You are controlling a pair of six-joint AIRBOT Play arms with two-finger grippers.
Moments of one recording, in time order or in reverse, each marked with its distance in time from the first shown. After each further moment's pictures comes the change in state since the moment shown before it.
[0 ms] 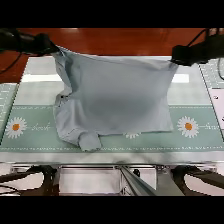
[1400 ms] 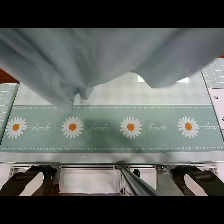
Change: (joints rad) left arm 0.031 0.543 0.495 -0.001 -0.122 0.005; right arm 0.000 0.494 0.498 0.260 0.172 -0.148
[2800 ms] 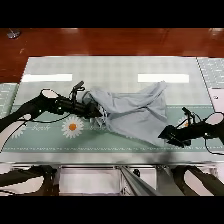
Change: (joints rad) left arm -0.305 -0.521 -1.313 -0.502 0.201 0.297; right arm -0.286 -0.164 -1.587 0.029 -0.054 -0.031
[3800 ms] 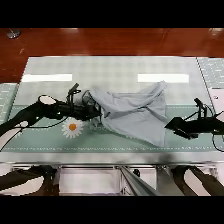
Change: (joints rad) left arm -0.009 0.047 -0.081 -0.030 0.137 -0.010; right arm -0.100 0.094 0.068 -0.042 -0.018 -0.012
